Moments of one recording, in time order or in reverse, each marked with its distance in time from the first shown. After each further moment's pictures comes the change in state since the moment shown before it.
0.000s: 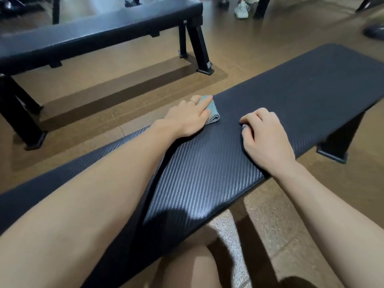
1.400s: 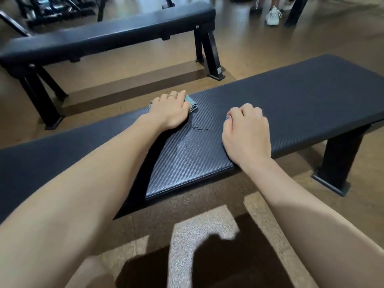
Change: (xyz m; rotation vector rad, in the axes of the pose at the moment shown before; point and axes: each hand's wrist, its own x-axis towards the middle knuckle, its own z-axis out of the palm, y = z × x) left_hand 0.054 0.085 0.016 0.074 0.131 -0.371; right_hand 0.038 0.103 -0.032 -0.073 -0.015 -0.038
